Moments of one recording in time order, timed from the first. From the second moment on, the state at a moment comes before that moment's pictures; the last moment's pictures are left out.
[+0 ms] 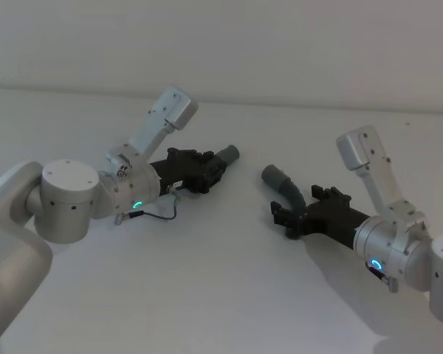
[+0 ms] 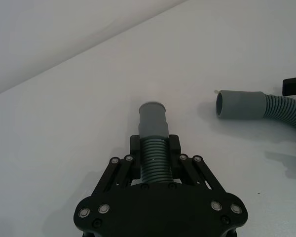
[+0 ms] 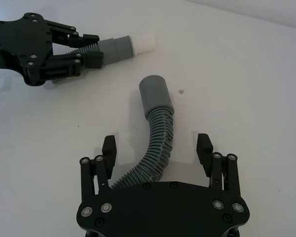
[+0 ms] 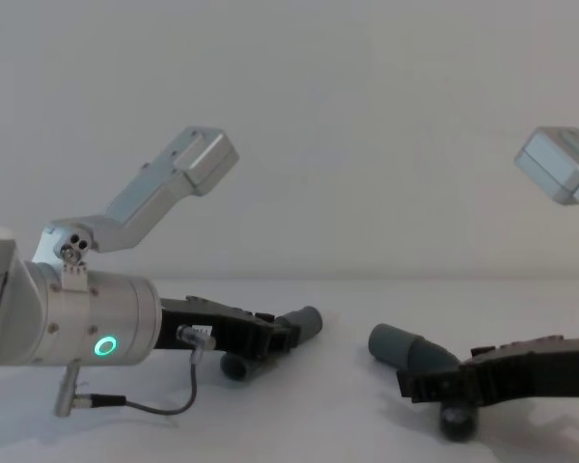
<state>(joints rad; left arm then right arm) -0.47 0.29 0.51 -1.33 -0.30 0.35 -0.42 0.15 0.32 -0.34 -1.70 0.24 0.60 0.28</state>
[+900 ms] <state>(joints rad) -0.47 0.29 0.51 -1.33 -0.30 0.35 -0.42 0.15 0.32 -0.34 -1.69 0.23 0.60 0.28</state>
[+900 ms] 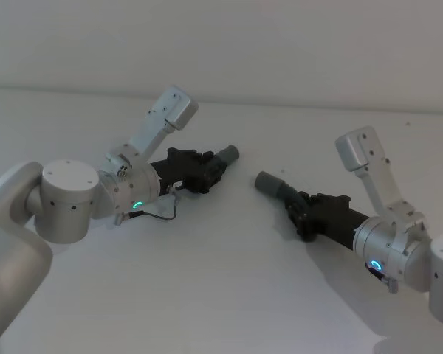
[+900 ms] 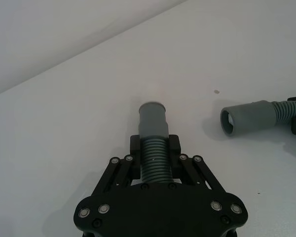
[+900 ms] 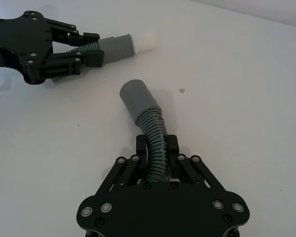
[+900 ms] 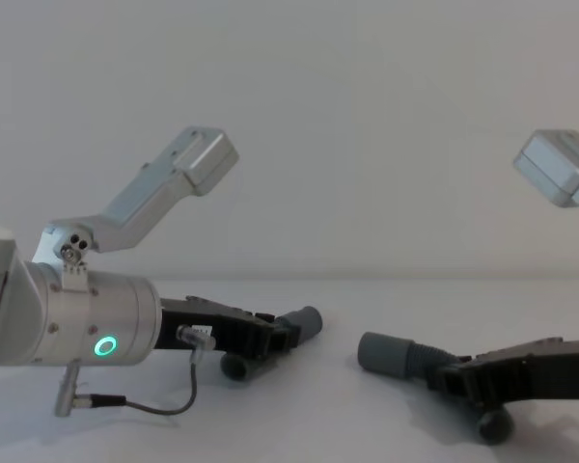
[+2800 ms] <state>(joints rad) -0.56 0.49 0.58 -1.49 -0.09 0.00 -0.60 0.04 0.44 -0.22 -1.74 0.10 0.09 0.27</state>
